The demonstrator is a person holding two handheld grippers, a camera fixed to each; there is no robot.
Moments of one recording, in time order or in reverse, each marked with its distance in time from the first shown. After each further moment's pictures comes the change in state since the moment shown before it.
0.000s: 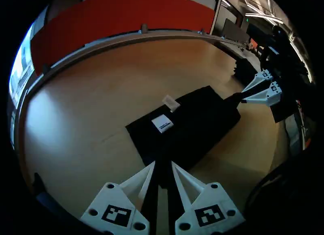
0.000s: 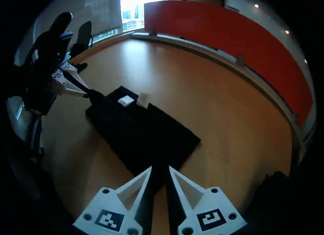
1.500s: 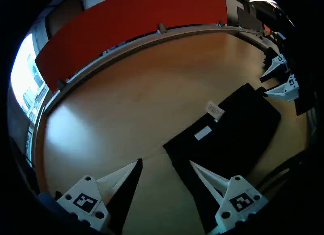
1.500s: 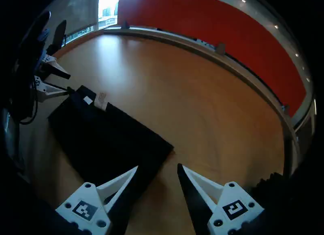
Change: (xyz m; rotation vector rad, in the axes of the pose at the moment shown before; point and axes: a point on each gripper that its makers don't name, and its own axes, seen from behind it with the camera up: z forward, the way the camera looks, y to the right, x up) left arm 0.030 -0.075 0.042 0.283 0.012 0.103; right arm 0.006 0.061 0.049 -0.192 -0.036 0.066
